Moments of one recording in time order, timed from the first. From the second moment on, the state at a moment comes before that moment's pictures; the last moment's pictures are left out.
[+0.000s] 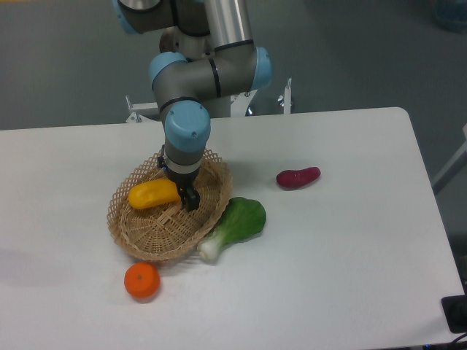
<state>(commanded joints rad) 2.24 -1.83 -2.04 -0.97 1.42 1.39</state>
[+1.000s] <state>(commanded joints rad) 2.22 -1.83 -2.00 -0.96 1.43 1.33</state>
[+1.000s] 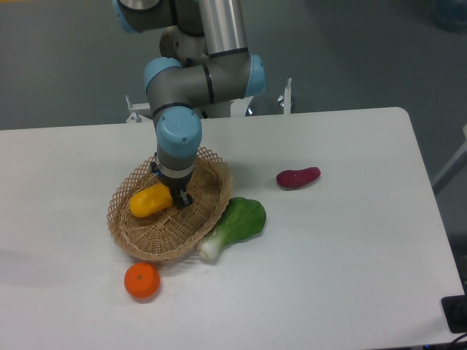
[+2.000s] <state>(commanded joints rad) 2.43 -1.84 -1.75 -0.98 1.43 1.33</state>
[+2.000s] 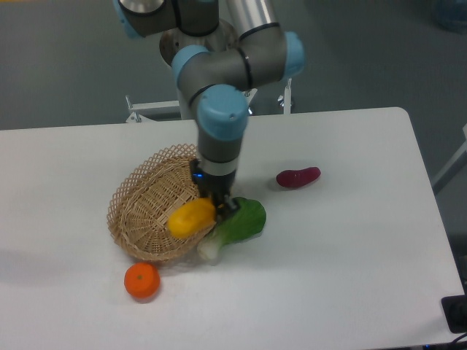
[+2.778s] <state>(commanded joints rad) 2.62 -2.08 -1.35 -1.16 1.52 1.46</state>
